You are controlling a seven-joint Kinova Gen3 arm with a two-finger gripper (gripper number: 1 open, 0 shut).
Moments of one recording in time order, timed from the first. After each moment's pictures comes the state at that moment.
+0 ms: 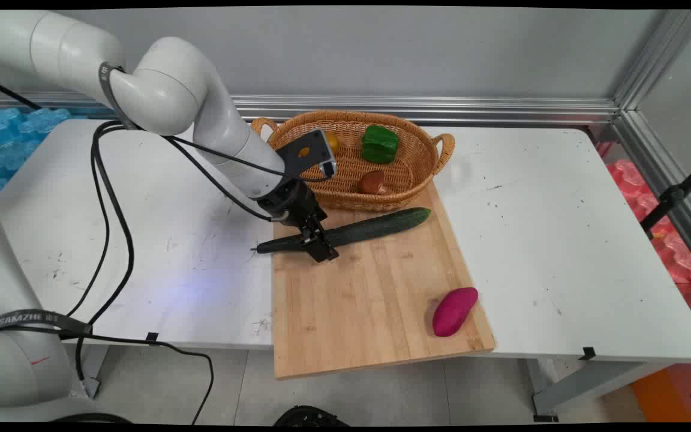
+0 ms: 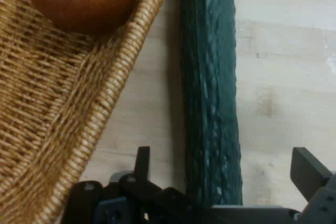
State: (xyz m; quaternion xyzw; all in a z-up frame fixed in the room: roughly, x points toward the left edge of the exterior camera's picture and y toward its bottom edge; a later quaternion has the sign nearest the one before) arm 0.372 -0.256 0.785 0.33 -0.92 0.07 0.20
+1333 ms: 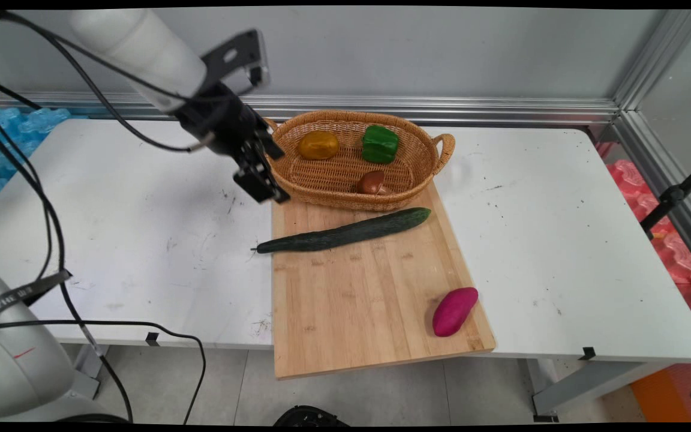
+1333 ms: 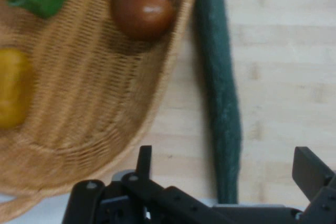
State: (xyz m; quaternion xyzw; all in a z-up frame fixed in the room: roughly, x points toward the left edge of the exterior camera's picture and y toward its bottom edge) arm 0.436 -0.226 0.932 0.29 -0.93 0.10 0.21
